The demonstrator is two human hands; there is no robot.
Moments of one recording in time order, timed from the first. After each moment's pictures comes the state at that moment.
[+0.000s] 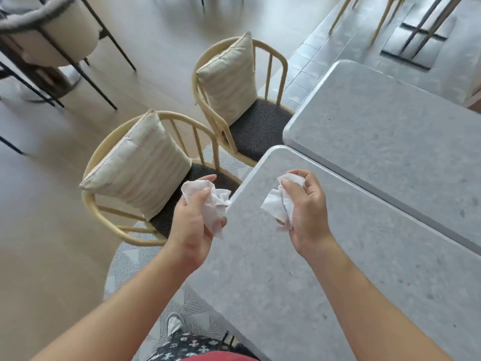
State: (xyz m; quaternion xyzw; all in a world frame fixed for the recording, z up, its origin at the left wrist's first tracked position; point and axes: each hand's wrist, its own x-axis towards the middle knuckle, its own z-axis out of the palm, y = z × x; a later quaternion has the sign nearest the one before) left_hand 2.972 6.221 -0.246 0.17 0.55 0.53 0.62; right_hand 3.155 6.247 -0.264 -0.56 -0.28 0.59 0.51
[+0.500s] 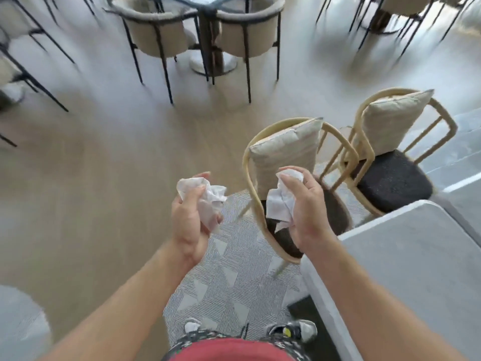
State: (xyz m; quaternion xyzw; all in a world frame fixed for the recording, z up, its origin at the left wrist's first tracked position) left_hand 2.664 5.982 -0.221 0.05 0.55 0.74 0.39; right_hand 2.807 6.108 -0.222 -0.40 -0.44 0.72 0.35
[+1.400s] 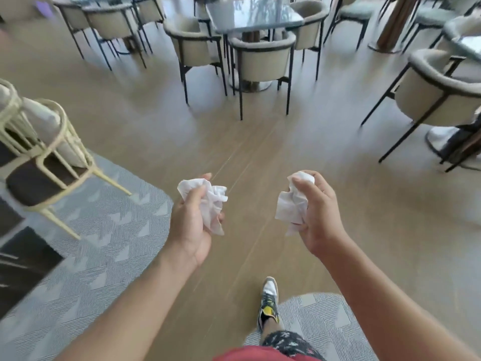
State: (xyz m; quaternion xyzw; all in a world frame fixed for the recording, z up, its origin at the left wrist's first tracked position) left_hand 2.239 5.631 -0.196 -0.18 0.53 0.83 0.00; right_hand 2.241 5.829 -0.195 -0.16 -0.58 0.80 -0.02
